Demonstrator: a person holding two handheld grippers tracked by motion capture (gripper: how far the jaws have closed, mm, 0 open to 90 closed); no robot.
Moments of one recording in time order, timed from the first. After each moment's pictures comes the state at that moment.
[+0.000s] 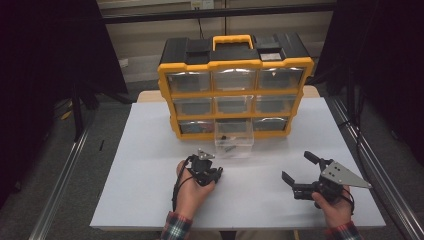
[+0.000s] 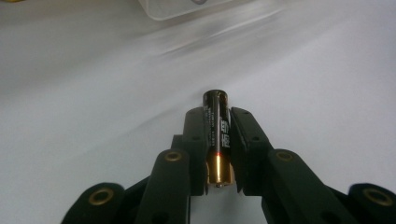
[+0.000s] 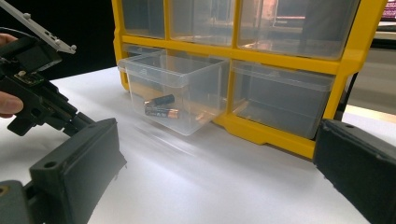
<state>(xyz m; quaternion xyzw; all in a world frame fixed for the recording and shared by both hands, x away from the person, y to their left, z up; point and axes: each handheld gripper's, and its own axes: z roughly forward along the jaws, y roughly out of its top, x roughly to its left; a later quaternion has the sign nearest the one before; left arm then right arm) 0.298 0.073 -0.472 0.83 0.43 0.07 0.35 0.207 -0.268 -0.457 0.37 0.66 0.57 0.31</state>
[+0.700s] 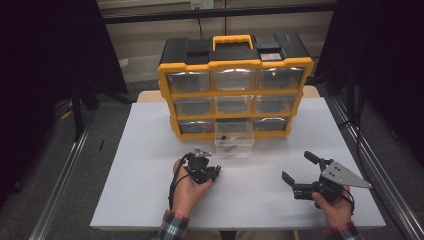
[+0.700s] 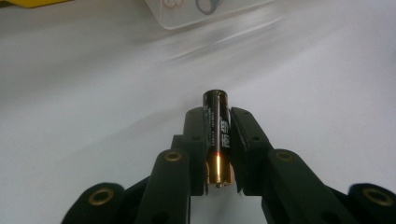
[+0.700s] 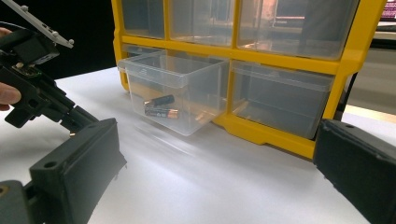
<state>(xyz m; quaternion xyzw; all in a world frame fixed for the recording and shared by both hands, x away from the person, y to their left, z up) 0.301 0.080 -0.464 0.82 0.44 0.06 0.35 0.207 -0.268 -0.457 0.37 0.66 0.57 0.31</state>
